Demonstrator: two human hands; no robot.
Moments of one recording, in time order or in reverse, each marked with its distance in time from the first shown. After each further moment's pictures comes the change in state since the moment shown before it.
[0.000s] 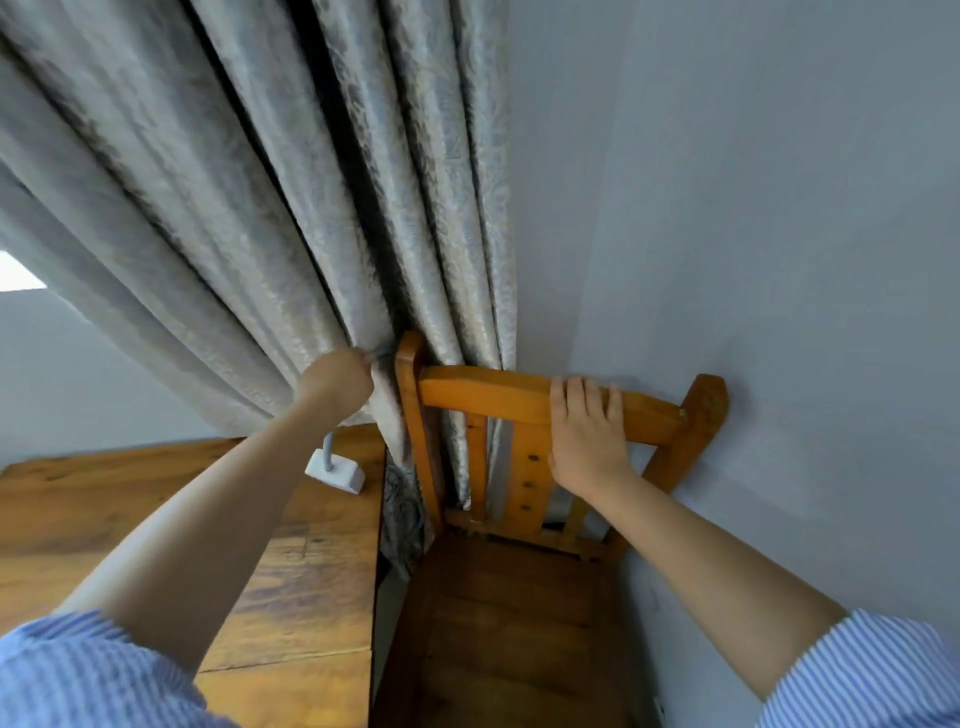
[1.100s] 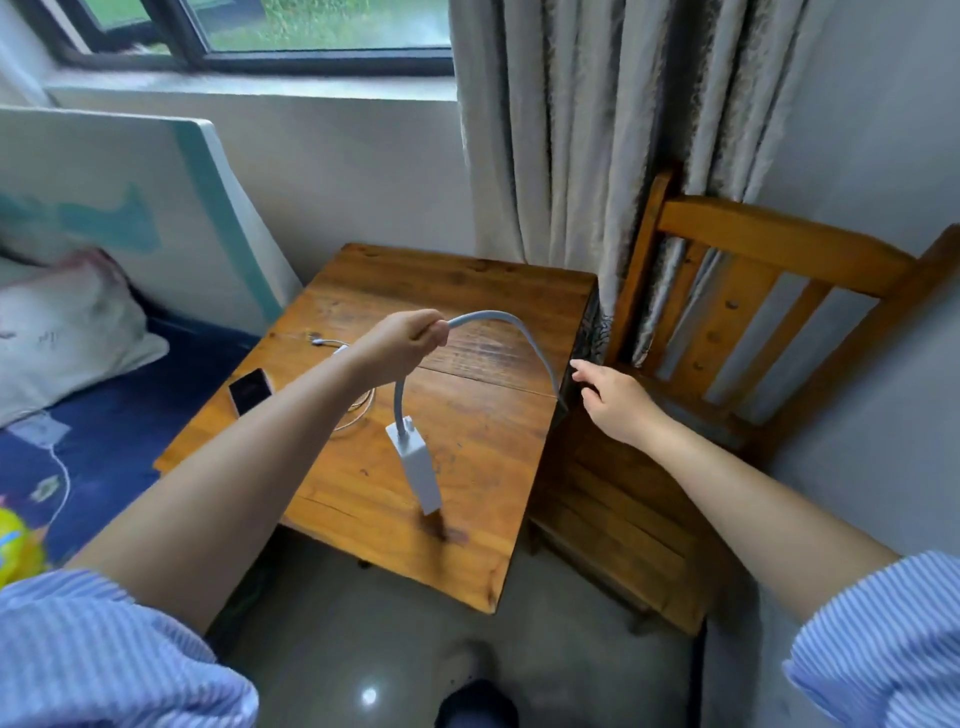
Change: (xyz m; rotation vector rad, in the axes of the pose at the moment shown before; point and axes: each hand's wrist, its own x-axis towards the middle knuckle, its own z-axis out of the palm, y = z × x) left_hand -0.370 -0.167 -0.019 -0.367 0.007 -0.024; right_hand -0.225 -0.169 -0.007 0.665 -0.402 -0.387
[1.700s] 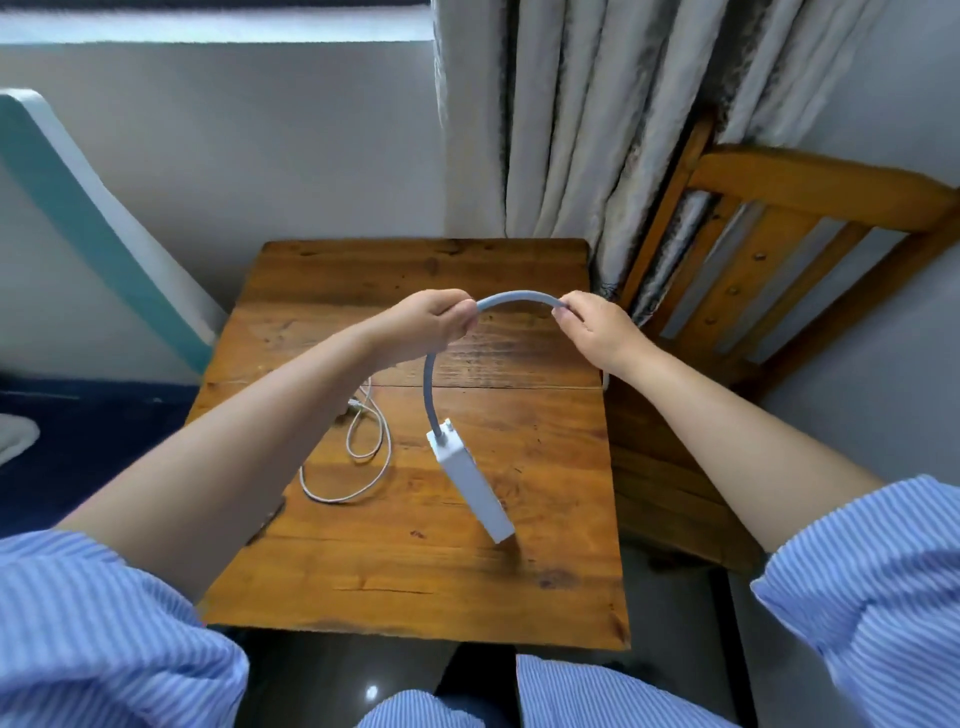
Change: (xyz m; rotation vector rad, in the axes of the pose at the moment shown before) left_hand 0.118 -0.106 -0.059 -0.215 -0.397 0.197; right_hand 0.132 -0.100 0.040 0.044 0.291 0.117
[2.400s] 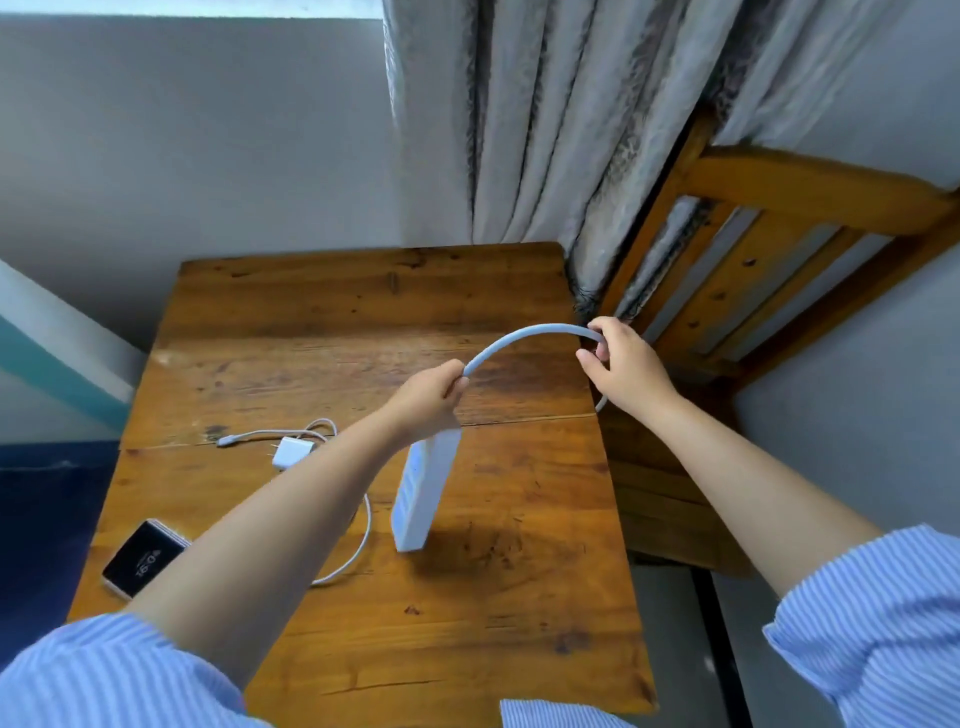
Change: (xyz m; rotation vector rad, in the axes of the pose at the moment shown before) left_hand 0.079 -0.082 0.030 0.174 -0.068 -0.012; right_hand 0.040 0.054 0.019 -0.186 0.167 0.261
